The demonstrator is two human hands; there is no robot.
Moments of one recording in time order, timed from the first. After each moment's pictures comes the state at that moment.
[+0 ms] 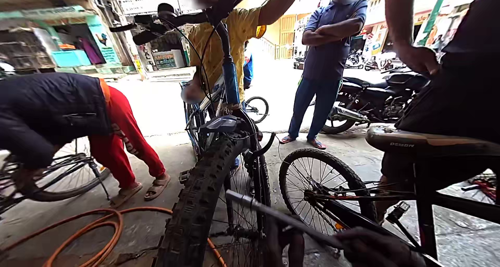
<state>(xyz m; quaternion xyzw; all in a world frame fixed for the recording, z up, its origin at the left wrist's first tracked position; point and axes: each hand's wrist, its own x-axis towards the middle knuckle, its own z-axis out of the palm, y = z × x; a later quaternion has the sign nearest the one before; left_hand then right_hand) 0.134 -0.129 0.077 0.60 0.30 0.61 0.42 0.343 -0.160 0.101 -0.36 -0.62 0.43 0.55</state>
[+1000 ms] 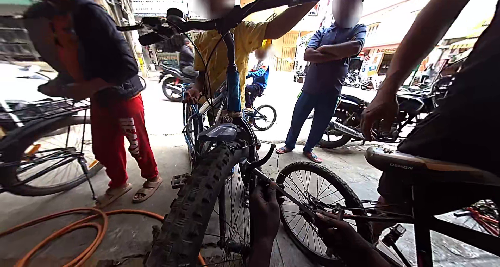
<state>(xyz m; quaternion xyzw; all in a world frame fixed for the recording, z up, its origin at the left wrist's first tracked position) 0.162 0.016 0.085 0.46 0.38 0.67 0.44 0.383 -0.026 0.037 -0.32 -0.39 0.72 0.47</state>
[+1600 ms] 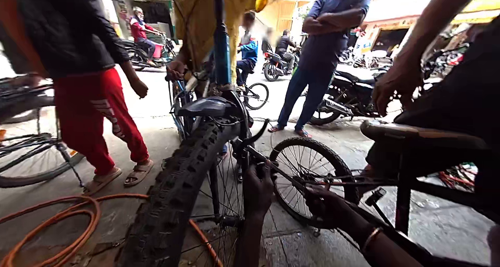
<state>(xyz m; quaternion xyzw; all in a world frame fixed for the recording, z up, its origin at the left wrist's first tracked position) 0.144 0.009 0.070 0.53 0.45 0.60 0.41 0.376 -0.027 0.018 -0.33 -0.39 0.74 0.45</state>
